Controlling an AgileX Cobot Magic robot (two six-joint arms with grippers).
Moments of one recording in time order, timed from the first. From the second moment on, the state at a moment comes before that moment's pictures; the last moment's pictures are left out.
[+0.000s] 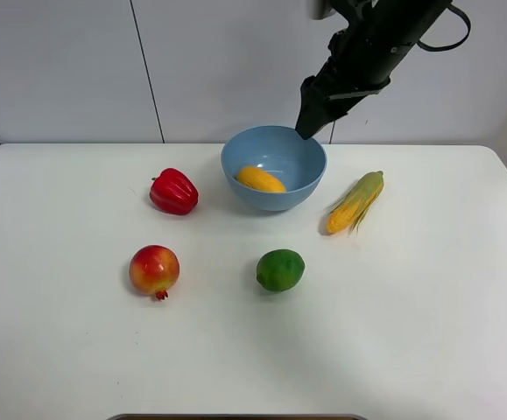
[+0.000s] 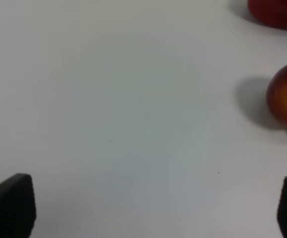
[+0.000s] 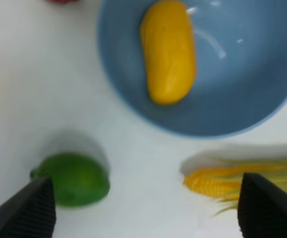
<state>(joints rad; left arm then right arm) 0.09 0.00 -0.44 -0.06 1.09 0.10 0.41 1.78 -1.72 0.24 1.21 -0.46</state>
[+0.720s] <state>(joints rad) 0.09 0.00 -0.44 -0.06 1.09 0.09 0.59 1.83 -1.61 0.12 1.22 -0.71</state>
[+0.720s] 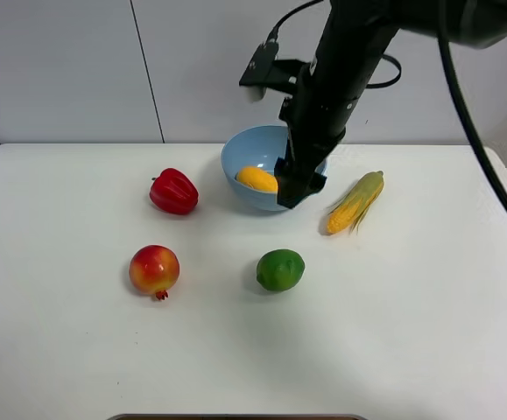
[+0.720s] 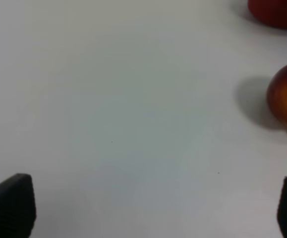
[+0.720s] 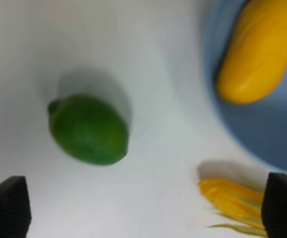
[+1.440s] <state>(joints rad) 0.09 0.00 -0.44 -0.06 1.09 0.09 0.67 1.84 -1.37 0.05 1.06 -0.75</state>
